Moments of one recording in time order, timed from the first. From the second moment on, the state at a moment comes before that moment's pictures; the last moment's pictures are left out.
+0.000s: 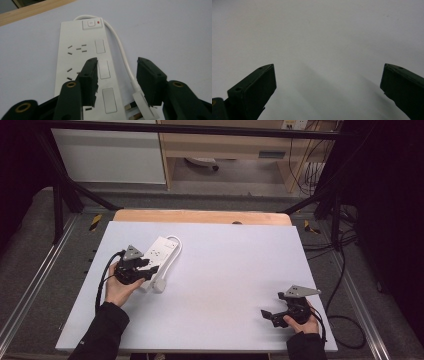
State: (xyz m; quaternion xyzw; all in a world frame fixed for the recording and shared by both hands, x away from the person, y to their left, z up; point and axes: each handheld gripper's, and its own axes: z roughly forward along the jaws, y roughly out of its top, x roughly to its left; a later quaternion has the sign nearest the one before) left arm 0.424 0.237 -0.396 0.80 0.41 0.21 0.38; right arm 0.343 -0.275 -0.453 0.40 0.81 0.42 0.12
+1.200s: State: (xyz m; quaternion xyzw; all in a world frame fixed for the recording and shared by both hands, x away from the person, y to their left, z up) left arm 0.352 0.266 -0.422 0.81 0.40 0.21 0.37; right arm 0.343 -0.274 -0.454 0.40 0.81 0.42 0.12
